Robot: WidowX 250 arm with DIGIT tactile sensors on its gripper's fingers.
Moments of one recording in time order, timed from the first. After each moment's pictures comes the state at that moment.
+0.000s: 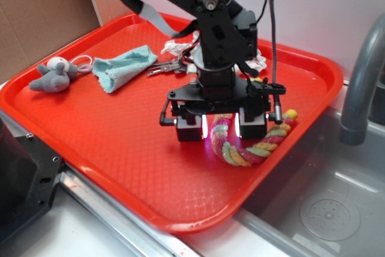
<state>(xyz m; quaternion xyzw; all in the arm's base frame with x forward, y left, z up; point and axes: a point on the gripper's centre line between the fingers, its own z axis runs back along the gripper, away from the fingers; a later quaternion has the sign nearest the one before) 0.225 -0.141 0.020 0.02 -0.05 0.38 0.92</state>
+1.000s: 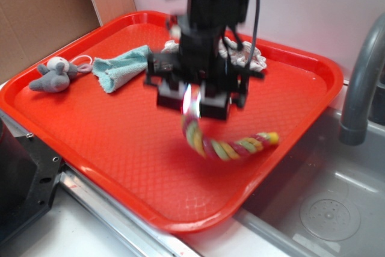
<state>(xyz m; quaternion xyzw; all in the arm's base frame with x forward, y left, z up) 0.211 -0.119 0.075 0.09 0.01 0.27 0.96</state>
